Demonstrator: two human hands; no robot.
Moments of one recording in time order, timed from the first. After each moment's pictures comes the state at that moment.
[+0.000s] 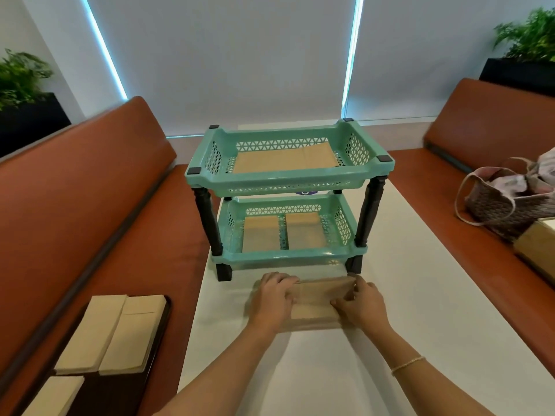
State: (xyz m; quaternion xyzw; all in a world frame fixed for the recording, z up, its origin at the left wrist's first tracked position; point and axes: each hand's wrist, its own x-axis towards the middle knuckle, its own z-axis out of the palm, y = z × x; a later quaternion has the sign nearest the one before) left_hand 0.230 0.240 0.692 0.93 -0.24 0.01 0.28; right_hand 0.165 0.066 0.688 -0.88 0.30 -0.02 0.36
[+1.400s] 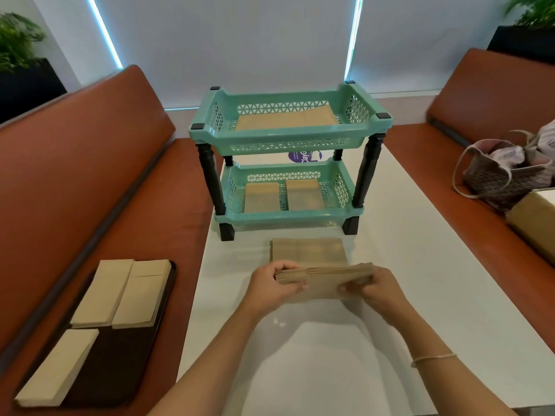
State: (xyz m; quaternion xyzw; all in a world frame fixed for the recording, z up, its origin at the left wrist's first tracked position) left_hand 0.164 0.274 0.712 0.77 -0.14 -0.19 0.59; right_hand 0.093 0.071 0.701 -0.77 0.23 -0.04 0.60
